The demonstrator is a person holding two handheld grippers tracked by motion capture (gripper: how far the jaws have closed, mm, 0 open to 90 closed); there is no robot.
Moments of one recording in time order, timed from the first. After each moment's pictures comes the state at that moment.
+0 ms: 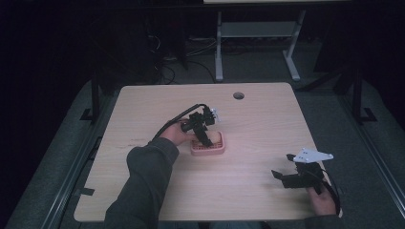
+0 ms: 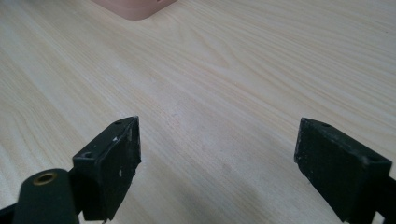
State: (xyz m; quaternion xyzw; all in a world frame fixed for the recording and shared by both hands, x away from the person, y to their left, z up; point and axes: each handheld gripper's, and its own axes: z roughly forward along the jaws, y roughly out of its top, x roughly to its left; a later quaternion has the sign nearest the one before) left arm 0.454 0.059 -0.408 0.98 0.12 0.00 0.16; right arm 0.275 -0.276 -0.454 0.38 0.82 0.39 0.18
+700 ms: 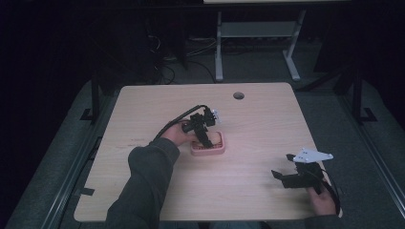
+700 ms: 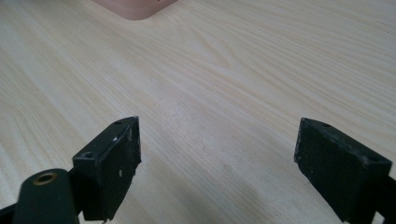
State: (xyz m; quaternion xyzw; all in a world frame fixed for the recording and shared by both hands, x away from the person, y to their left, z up) left arm 0.457 0.057 -0.415 0.98 0.12 0.00 0.15; right arm 0.275 -0.276 -0.454 0.38 0.82 0.39 0.18
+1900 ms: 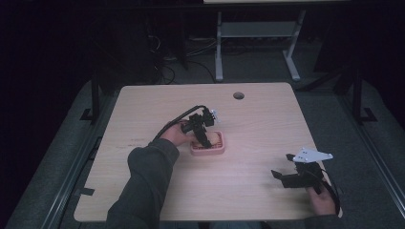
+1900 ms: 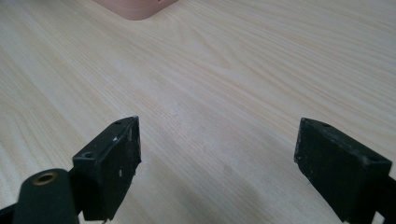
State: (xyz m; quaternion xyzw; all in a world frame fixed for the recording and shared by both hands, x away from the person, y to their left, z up) left arm 0.457 0.061 -0.418 0.98 0.13 0.00 0.15; right arm 0.276 -0.275 -0.454 0.38 0.82 0.39 0.18
